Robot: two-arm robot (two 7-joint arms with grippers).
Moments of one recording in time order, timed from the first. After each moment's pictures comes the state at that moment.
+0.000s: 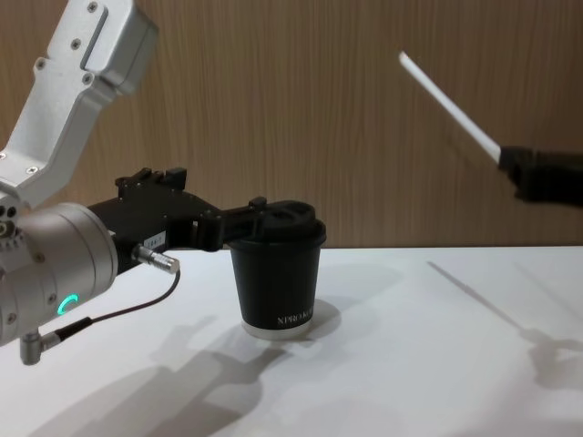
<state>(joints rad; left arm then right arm) -0.24 0.38 0.45 -1.63 -0.20 0.01 -0.01 0.09 0.22 -0.17 -1.73 0.23 0.11 0.22</state>
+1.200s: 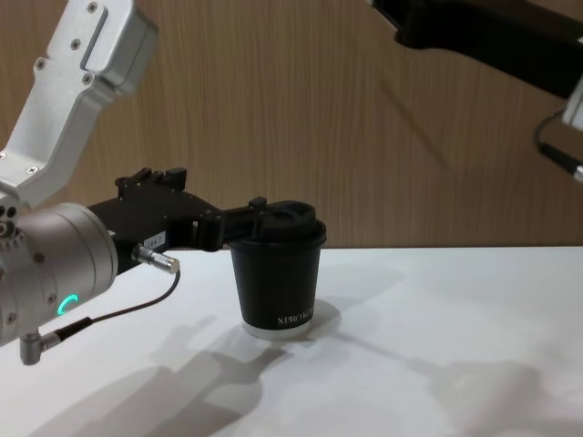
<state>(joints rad) -0.24 0.38 0.45 -1.63 -0.20 0.01 -0.01 0.29 0.27 -0.31 -1.65 0.37 -0.20 0.61</state>
